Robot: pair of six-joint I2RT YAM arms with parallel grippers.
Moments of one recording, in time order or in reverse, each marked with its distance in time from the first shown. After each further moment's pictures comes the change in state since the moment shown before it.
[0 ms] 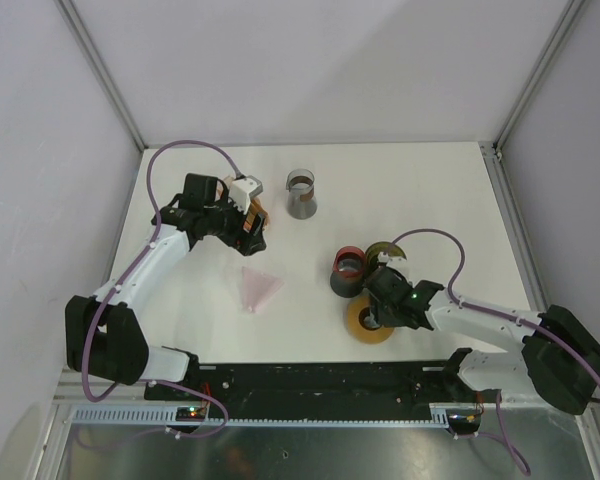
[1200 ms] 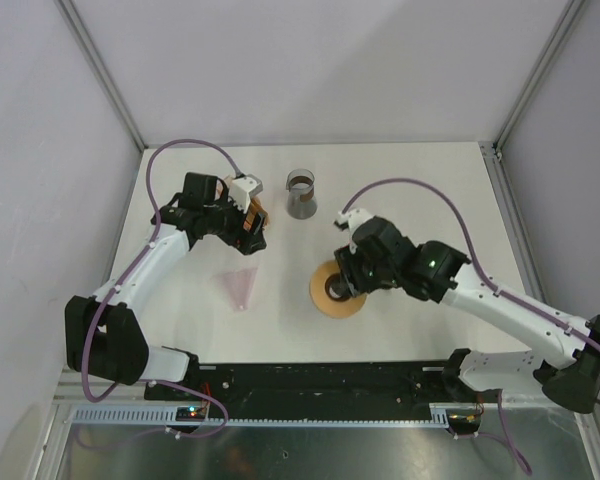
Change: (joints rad) left arm 0.000 0.000 0.005 -0.001 0.001 -0.001; right arm 0.135 -0.024 0.564 -0.257 -0.202 -0.383
